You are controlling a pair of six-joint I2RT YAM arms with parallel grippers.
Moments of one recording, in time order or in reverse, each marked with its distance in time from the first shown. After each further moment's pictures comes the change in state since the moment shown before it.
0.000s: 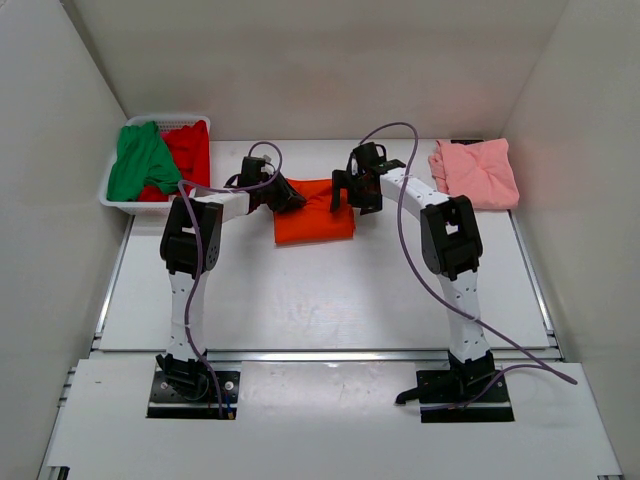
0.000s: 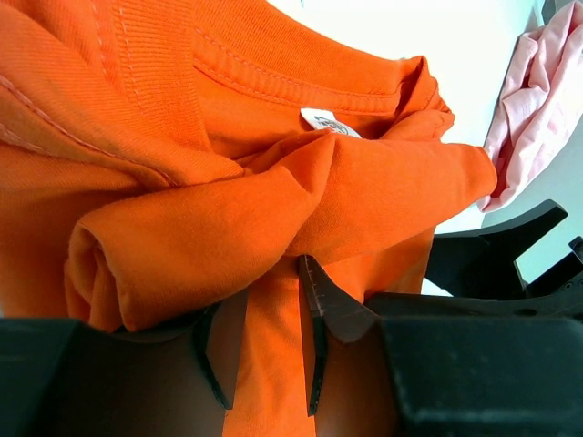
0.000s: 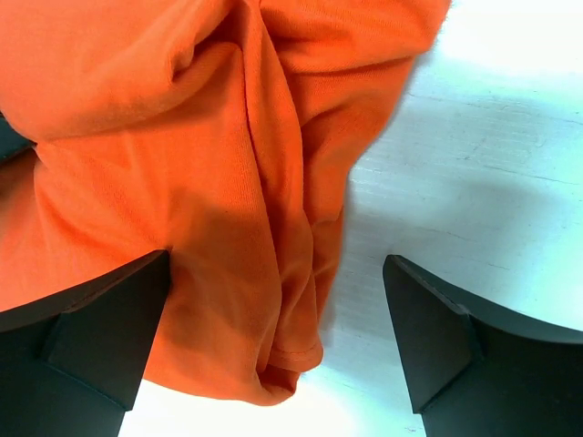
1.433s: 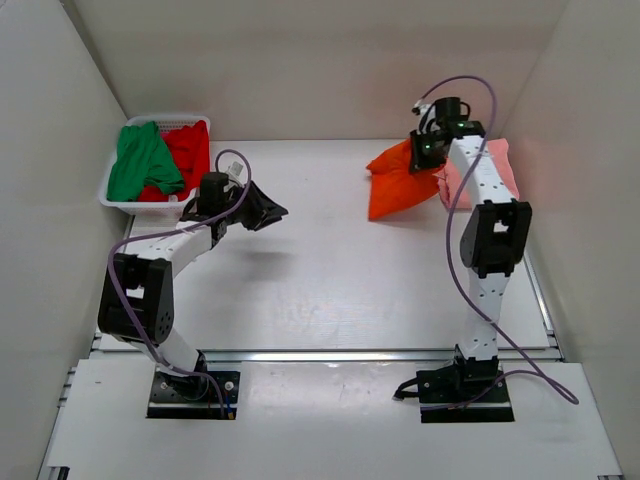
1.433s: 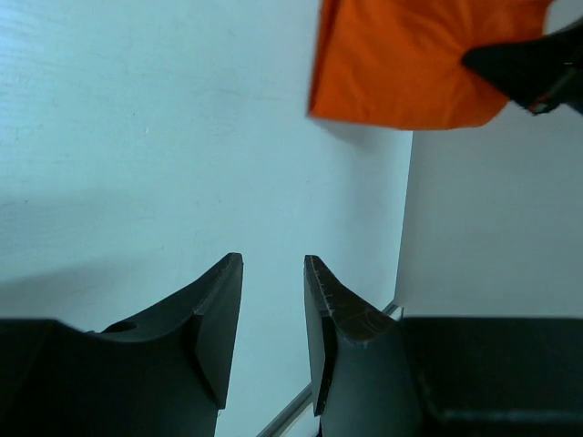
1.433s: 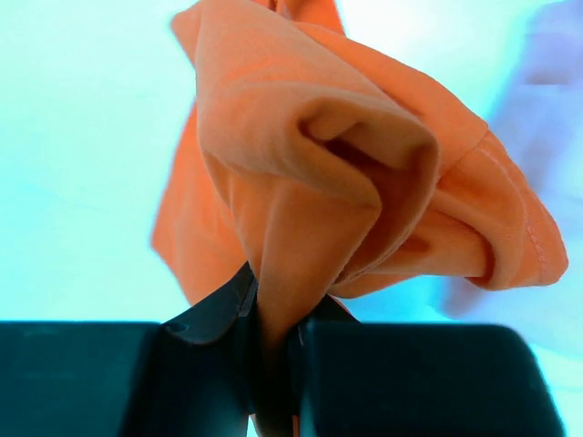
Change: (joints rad) left arm 0.062 -0.666 -0.552 0.048 0.100 0.013; right arm -0.305 -0.081 0.249 -0.260 -0.076 -0.475
